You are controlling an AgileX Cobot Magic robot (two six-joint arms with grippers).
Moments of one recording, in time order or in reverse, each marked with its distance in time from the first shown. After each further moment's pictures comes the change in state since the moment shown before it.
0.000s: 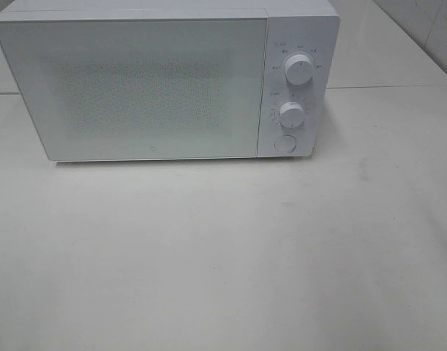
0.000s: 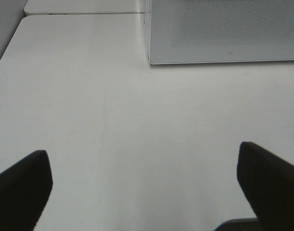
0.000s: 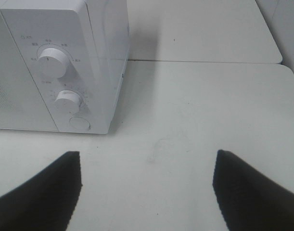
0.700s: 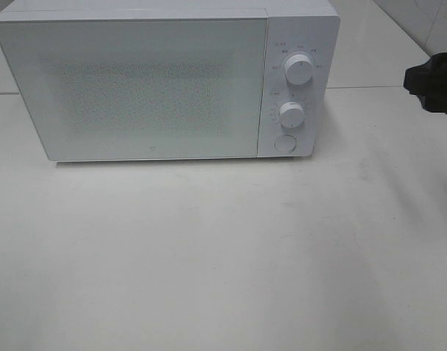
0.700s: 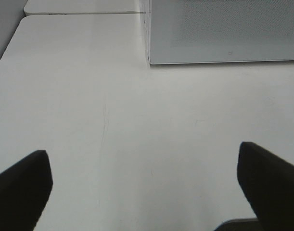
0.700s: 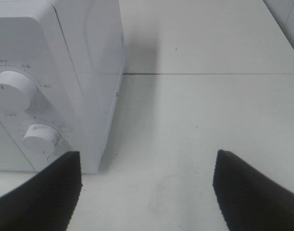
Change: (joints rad) left arm 0.000 0.000 0.000 0.000 0.000 0.000; right arm 0.001 0.448 0.000 0.000 -0.494 0.022
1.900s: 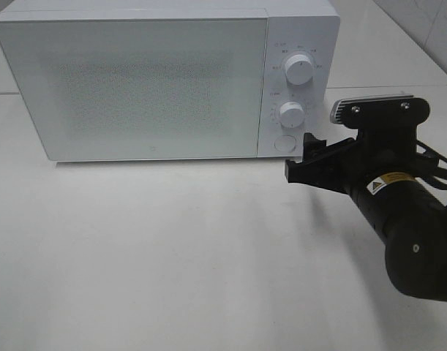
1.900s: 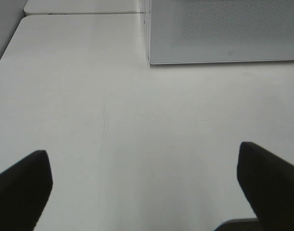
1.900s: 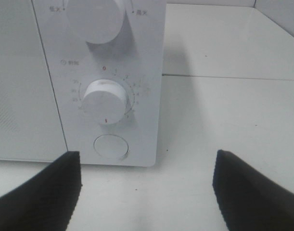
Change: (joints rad) left arm 0.000 0.000 0.000 0.000 0.000 0.000; right arm 0.620 0.616 0.118 0.747 -0.975 -0.313
